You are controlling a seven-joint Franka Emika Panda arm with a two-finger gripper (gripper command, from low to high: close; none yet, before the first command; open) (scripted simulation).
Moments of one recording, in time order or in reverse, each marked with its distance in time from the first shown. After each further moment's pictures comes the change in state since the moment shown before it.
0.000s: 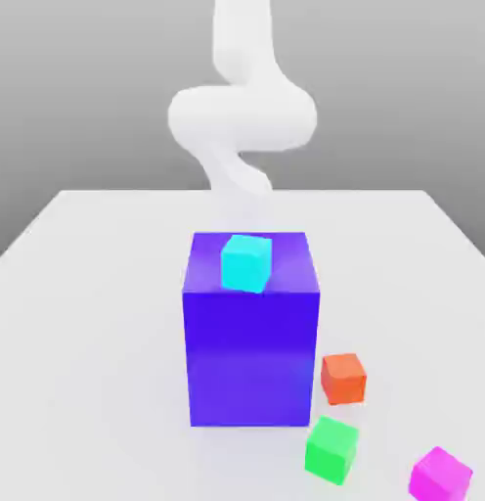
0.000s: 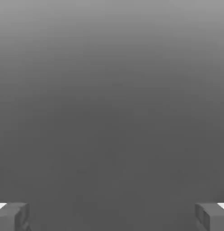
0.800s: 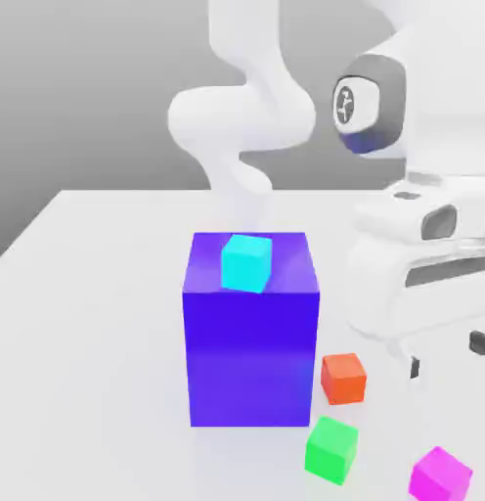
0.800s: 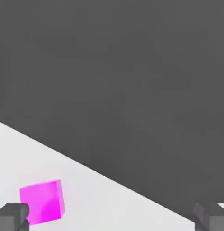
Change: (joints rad) arm 0.159 0.877 0.166 0.026 -0.128 0.248 -0.072
